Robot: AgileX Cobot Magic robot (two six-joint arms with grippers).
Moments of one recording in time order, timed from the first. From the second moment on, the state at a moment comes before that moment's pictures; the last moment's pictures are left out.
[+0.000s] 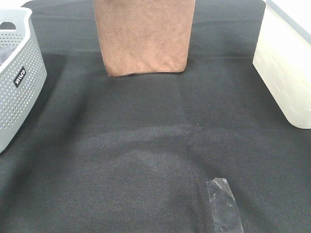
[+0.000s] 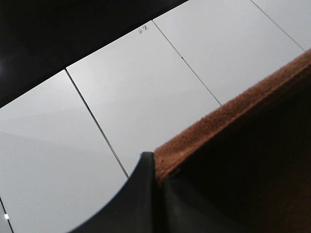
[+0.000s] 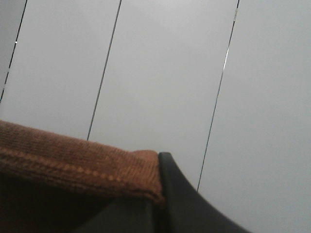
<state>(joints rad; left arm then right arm) -0.21 2.51 -2.79 0.40 -0.34 0.24 0.30 2.26 -2.50 -0.01 -0.12 -0.17</state>
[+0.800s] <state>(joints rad) -0.18 2.50 -2.81 0.58 -0.34 0.22 0.29 2.27 -2.53 -0.01 -0.12 -0.17</state>
